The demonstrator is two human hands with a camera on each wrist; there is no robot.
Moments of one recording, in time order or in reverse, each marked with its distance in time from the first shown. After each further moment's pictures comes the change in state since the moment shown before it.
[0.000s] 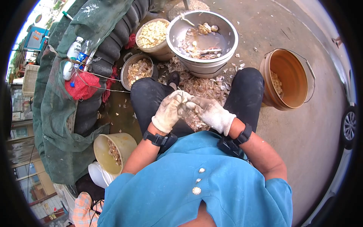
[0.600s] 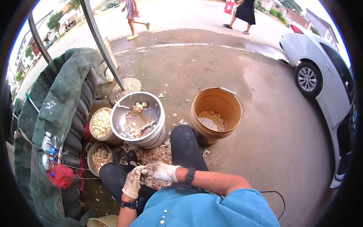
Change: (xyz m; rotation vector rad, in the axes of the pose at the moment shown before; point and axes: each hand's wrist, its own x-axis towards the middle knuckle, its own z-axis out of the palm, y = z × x) left_hand -0.003 0.027 0.042 0.787 0.042 -0.139; right_hand -0.005 -0.009 -0.010 -0.179 -0.057 0.014
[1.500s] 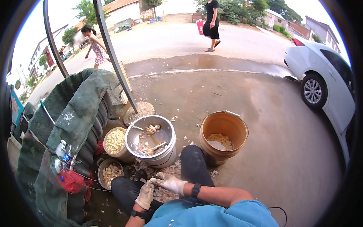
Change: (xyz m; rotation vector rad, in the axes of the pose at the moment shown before) left_hand 0.015 -0.051 -0.001 0.735 0.150 0.702; right_hand 0.005 0.013 0.016 0.147 0.287 -0.013
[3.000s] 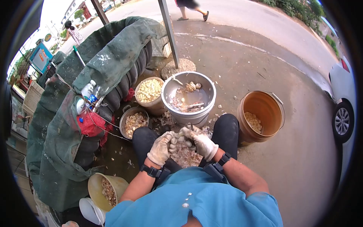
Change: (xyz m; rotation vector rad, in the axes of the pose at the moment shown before) left_hand 0.027 0.052 -0.054 -1.333 0.189 -0.864; right_hand -0.003 -0.045 -0.018 0.849 -0.158 0.088
